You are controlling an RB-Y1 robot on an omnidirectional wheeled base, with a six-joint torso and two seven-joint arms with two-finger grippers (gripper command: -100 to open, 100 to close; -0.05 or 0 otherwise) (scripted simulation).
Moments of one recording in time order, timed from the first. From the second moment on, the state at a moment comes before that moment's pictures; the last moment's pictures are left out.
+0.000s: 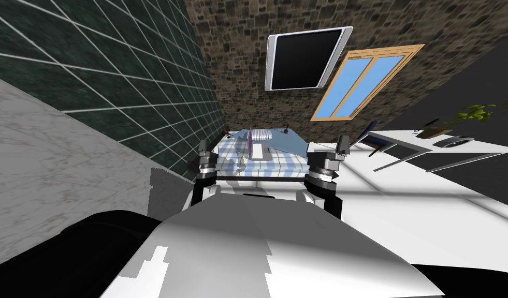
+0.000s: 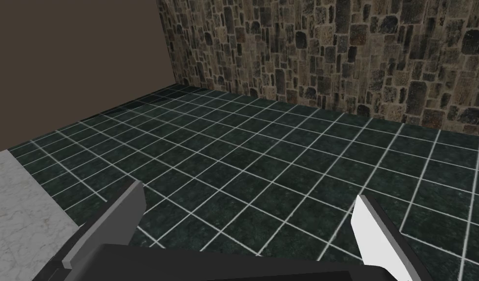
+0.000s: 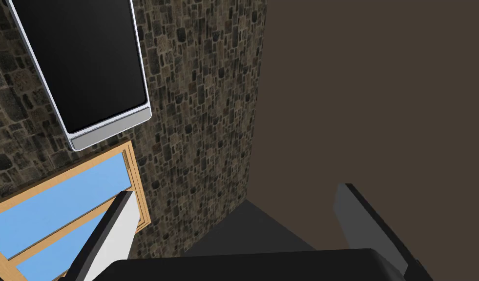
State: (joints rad) left arm 0.55 0.05 0.06 -2.30 0.03 -0.40 0.04; right arm 0.54 0.02 0.07 -2.38 -0.11 -0.48 0.03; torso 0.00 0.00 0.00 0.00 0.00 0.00
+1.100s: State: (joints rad) left arm 0.54 0.07 0.08 -2.29 0.02 -0.39 0.04; right arm 0.54 0.02 0.07 -2.38 -0.11 -0.48 0.03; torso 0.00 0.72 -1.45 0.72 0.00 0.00
